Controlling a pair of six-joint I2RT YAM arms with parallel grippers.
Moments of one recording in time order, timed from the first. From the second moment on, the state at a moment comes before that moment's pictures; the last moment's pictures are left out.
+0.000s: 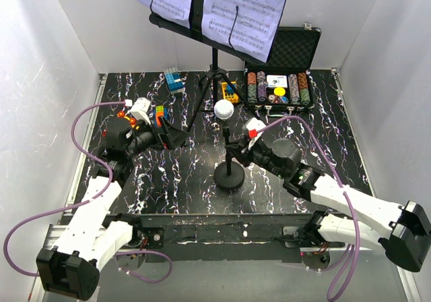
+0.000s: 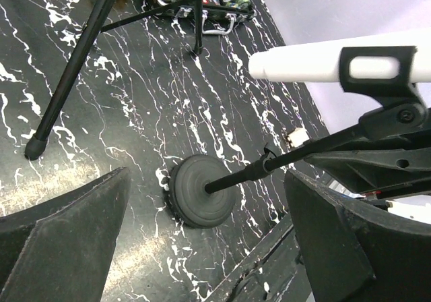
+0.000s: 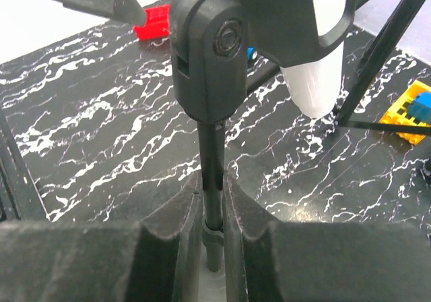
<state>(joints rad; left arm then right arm) -0.22 0.88 0.75 -0.13 0.55 -0.52 0.91 0.98 0.63 0.26 -0.06 0.02</state>
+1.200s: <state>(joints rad) -0.22 0.81 0.62 0.00 0.27 -0.64 1.20 1.25 0.67 0.50 0.84 0.11</state>
